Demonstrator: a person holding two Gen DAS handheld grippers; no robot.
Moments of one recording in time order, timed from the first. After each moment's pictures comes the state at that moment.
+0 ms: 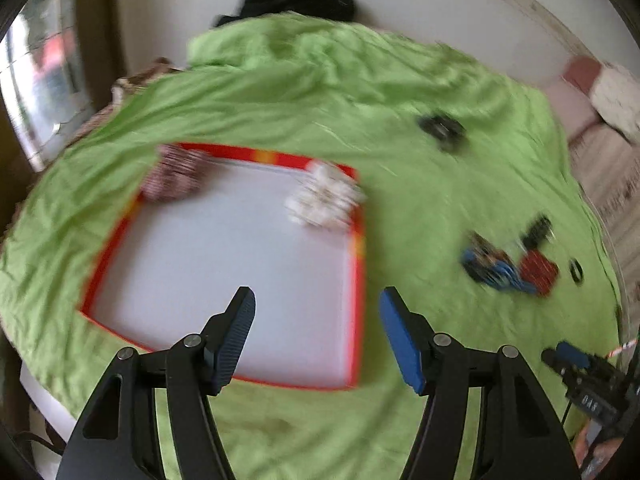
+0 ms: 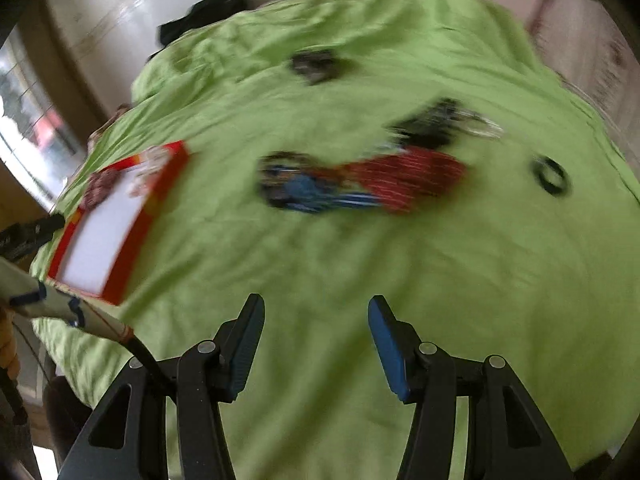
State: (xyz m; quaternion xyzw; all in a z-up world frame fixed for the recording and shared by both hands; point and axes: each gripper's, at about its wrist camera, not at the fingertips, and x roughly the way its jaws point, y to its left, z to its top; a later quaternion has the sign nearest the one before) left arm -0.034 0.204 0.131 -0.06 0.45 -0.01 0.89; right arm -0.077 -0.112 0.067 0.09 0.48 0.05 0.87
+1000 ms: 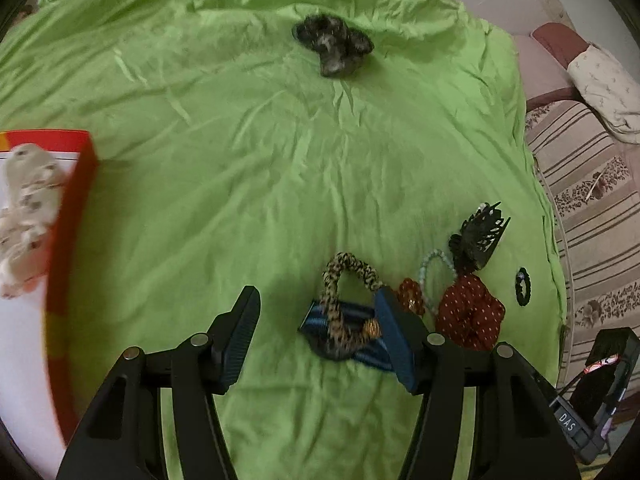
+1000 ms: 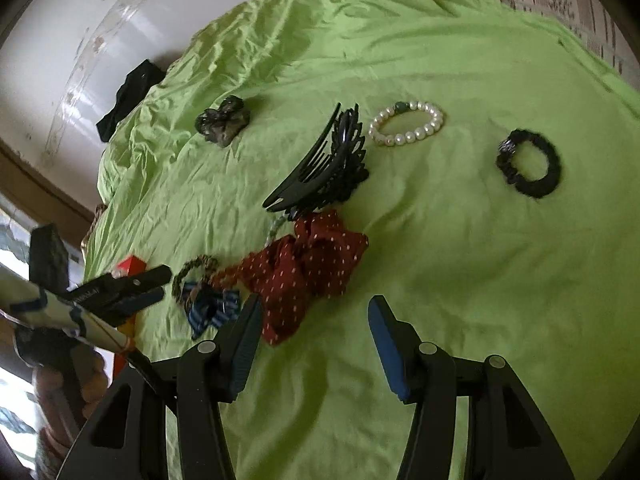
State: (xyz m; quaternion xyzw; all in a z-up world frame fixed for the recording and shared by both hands) left arm 0.120 0.051 0.048 -0.13 0.56 -0.16 0.80; right arm 0.006 -0.218 0.038 0.27 0.46 0.04 0.84
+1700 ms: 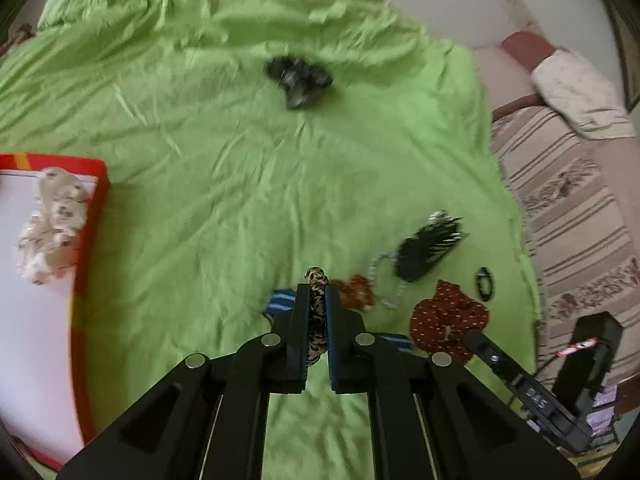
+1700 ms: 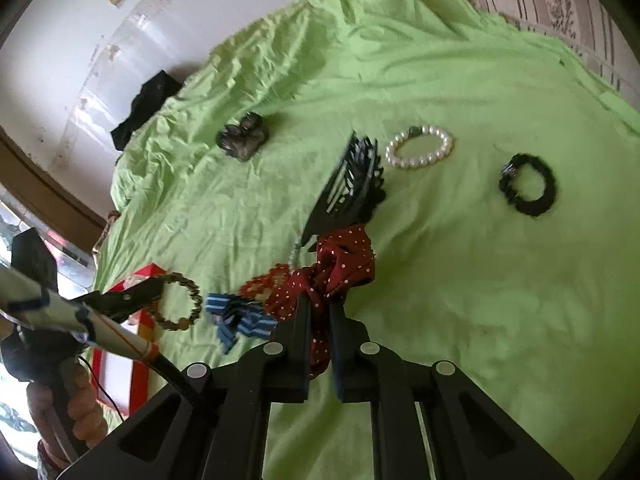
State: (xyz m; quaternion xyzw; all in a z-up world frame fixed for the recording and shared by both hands) left arm 0.075 0.051 0.111 -0.14 0.51 -0.18 0.83; right arm -0.010 -0.211 0.072 0.26 0.43 0.04 0.86
